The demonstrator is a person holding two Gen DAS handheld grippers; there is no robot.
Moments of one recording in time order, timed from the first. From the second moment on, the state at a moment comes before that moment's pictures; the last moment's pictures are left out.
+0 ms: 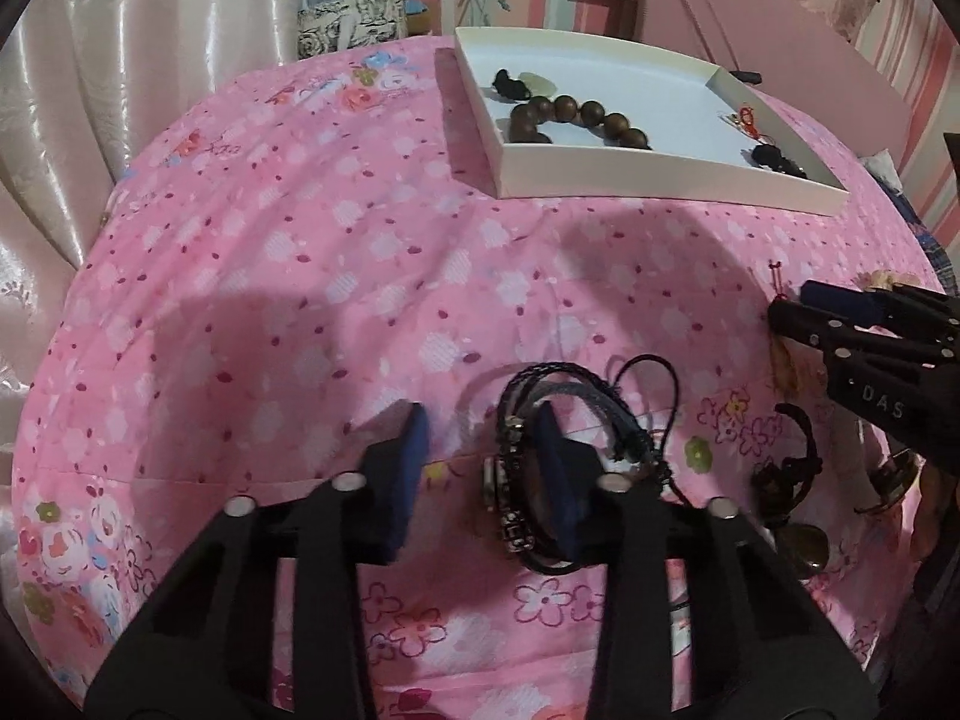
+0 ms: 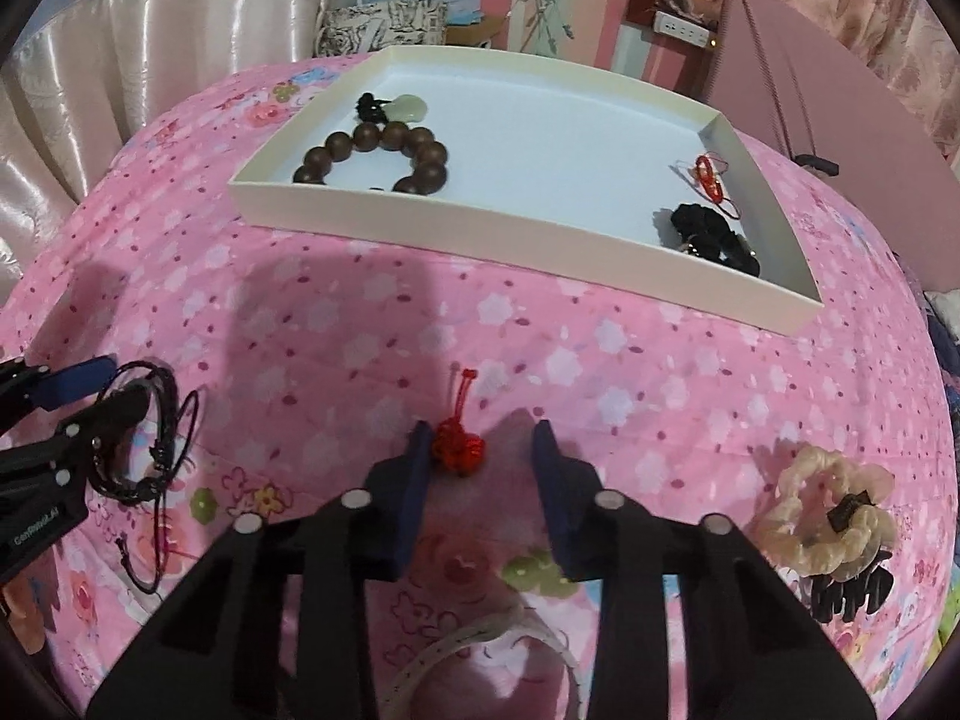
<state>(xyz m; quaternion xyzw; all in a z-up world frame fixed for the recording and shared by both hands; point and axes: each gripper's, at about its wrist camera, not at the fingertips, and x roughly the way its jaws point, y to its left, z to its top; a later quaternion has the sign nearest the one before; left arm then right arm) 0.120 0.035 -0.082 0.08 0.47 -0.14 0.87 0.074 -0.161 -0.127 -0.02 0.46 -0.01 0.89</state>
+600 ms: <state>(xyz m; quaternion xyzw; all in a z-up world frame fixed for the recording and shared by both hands) 0.122 0.023 -0.079 0.09 0.45 -0.14 0.88 0.066 -0.171 -0.111 -0.01 0.42 0.01 0.91</state>
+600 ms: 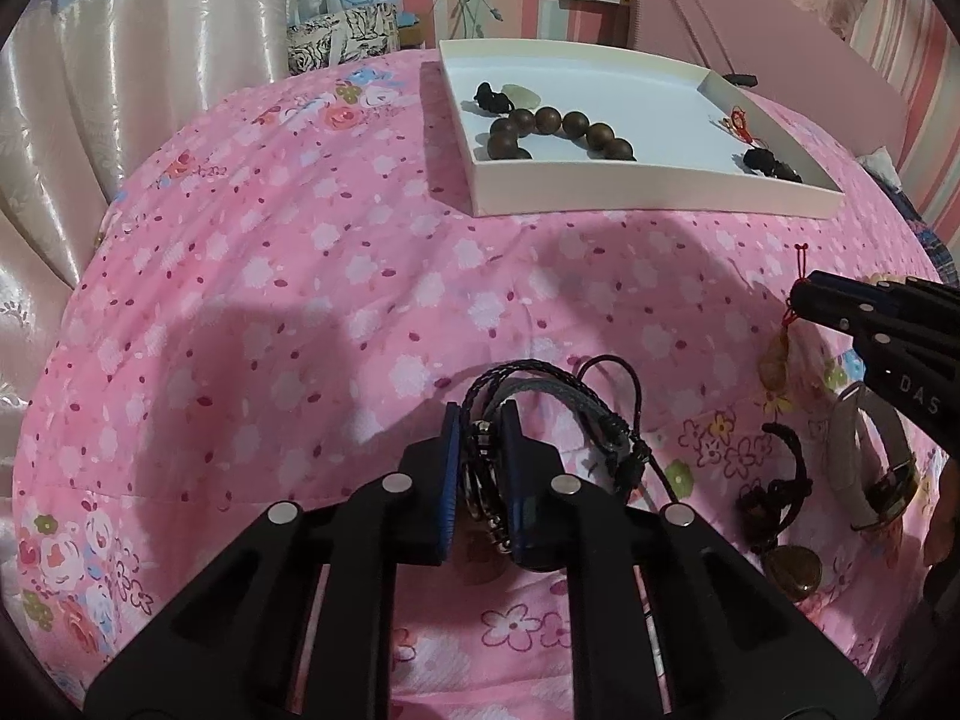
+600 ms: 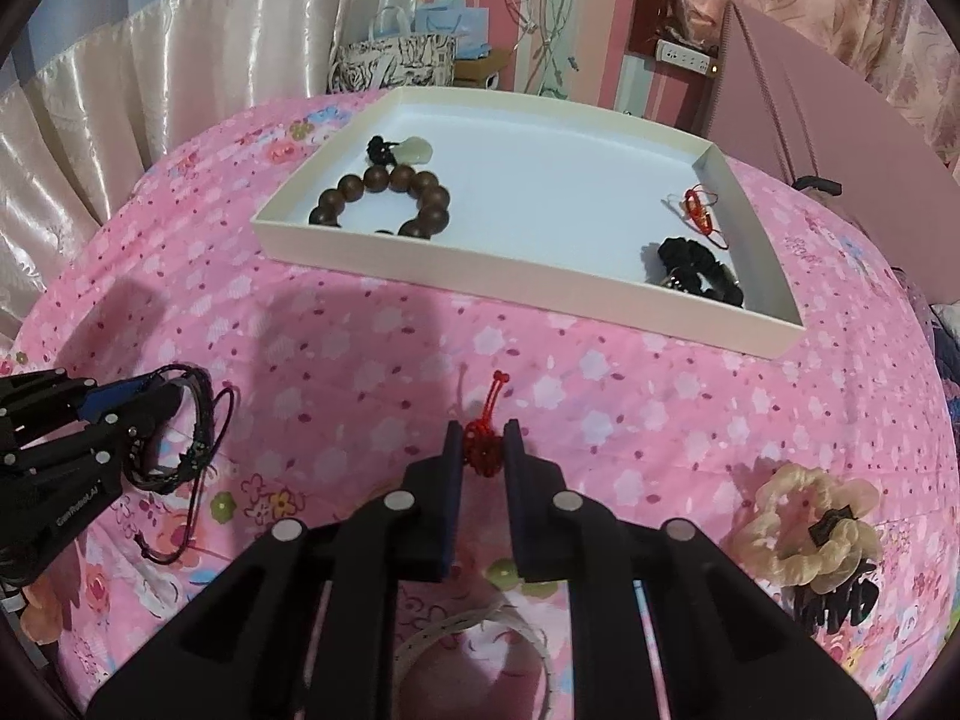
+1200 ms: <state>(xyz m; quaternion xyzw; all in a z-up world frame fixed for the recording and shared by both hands) 0.141 -0.030 -0.001 0.07 0.36 -0.17 0.91 0.073 -0.225 -0.067 0.00 0.34 -0.04 0.94</state>
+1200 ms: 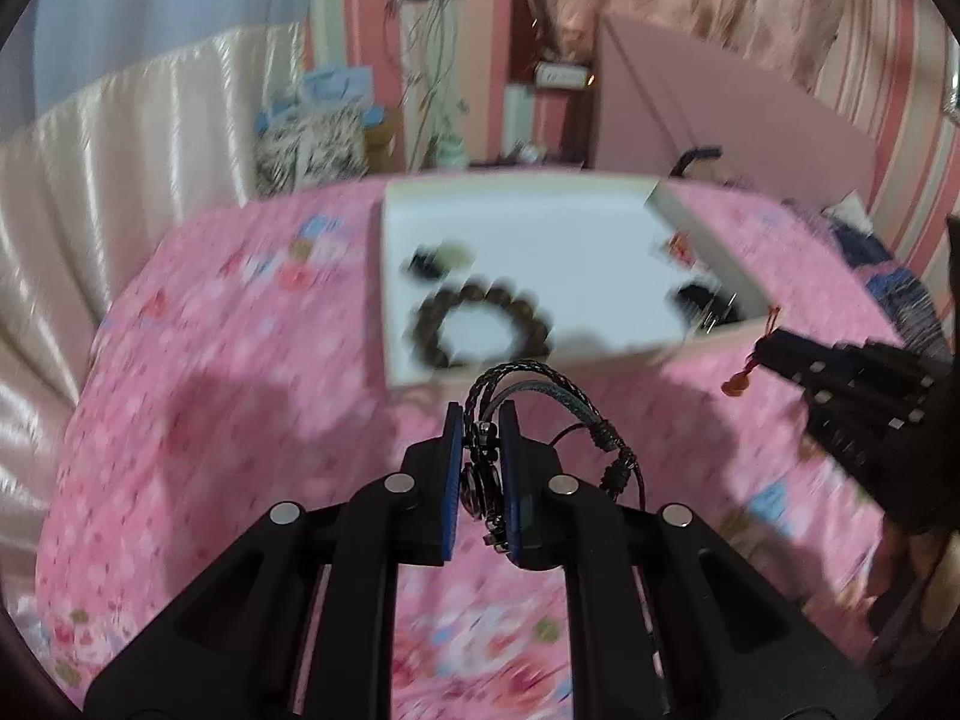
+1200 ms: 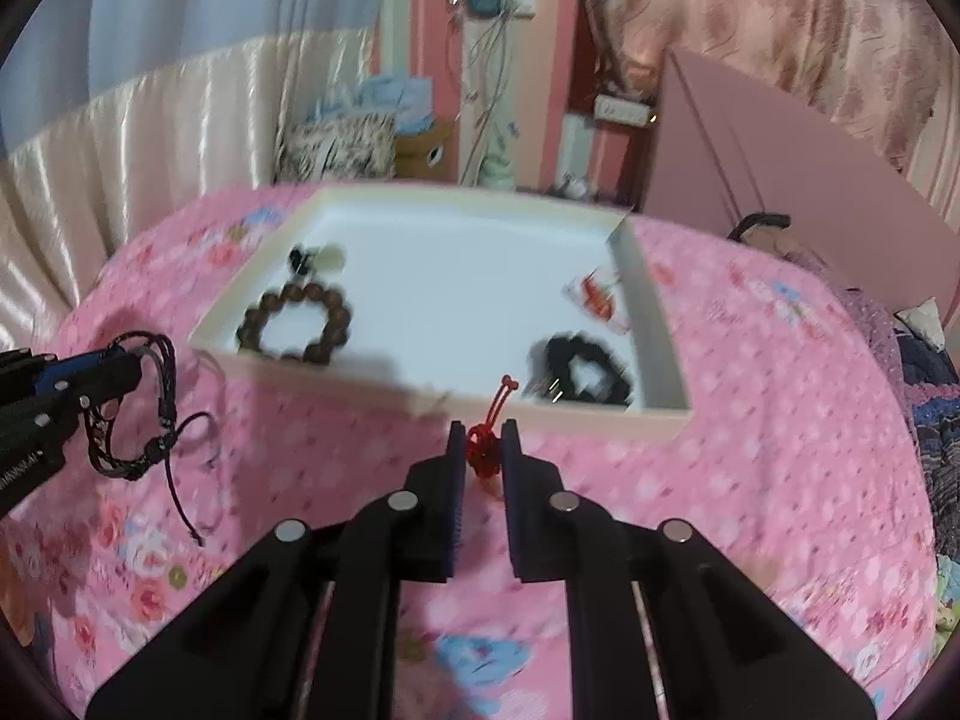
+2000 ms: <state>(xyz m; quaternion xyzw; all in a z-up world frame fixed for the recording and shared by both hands) 0.285 -0.115 0.068 0.03 0.35 -0.20 0.92 0.187 -0.298 -0.012 0.05 0.29 -0.05 0.96</state>
